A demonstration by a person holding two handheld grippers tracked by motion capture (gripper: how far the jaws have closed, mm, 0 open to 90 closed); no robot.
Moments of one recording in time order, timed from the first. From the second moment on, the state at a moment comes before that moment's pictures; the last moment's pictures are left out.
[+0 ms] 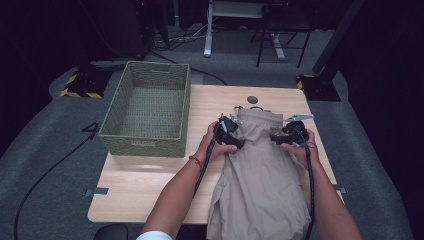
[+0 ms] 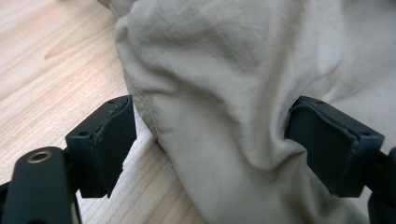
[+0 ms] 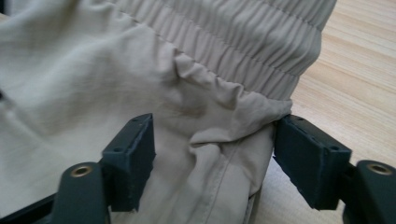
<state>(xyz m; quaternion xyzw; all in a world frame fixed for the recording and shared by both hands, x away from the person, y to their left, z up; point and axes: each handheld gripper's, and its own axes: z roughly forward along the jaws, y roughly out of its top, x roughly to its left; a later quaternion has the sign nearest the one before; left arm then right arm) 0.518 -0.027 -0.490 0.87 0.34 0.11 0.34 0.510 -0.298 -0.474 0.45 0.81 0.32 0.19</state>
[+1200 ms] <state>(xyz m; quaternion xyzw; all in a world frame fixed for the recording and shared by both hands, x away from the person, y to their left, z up) 0.518 -0.041 -0.471 0.88 0.30 0.14 0.33 0.513 -0.296 -0.466 0.45 0.80 0.35 0.18</state>
